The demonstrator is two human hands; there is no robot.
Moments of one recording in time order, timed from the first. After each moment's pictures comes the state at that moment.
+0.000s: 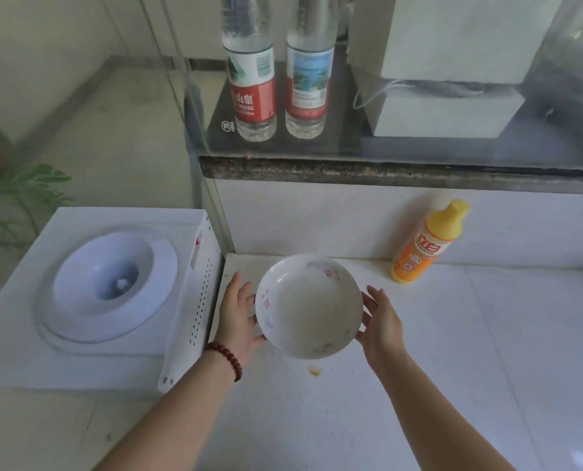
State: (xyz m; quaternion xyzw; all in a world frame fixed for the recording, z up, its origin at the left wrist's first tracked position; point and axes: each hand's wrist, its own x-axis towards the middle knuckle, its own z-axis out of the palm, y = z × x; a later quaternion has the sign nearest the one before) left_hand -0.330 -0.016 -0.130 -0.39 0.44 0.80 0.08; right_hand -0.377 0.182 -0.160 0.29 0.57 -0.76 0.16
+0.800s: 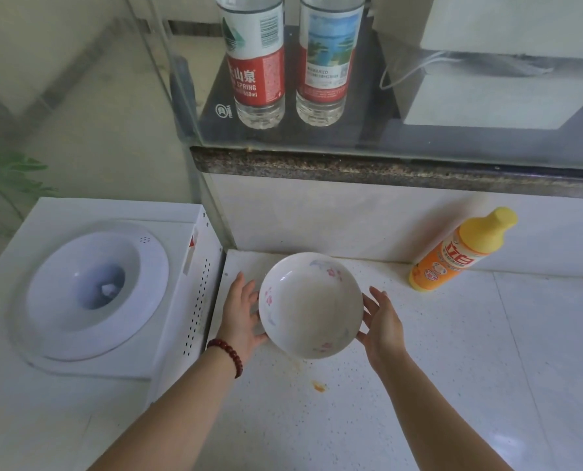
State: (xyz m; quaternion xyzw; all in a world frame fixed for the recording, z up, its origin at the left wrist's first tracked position) left_hand -0.366 -0.028 -0.170 -0.42 0.44 0.78 0.09; right_hand -0.416 0.172 -0.198 0.32 0.60 -0.71 0.18
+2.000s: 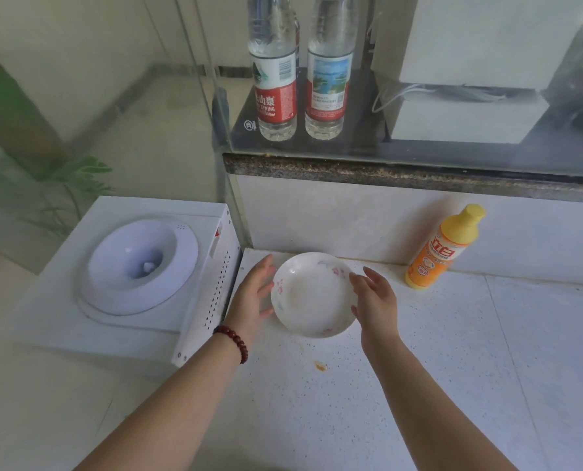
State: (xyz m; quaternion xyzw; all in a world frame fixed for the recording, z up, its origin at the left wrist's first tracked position) left_hand -0.320 -0.007 -0.103 -0.29 0.57 0.77 0.02; right_hand -0.375 0.161 -0.126 0.19 0.67 -0.71 0.13
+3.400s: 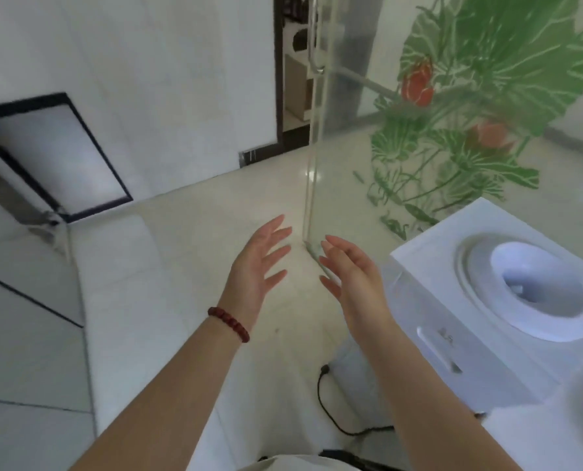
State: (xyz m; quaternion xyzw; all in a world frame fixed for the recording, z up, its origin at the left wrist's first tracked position) left_hand 0.080 -0.295 -0.046 -0.41 0.45 0.69 -0.39; right_hand -0.050 -0.243 -0.057 -0.22 0.59 -0.62 0.47
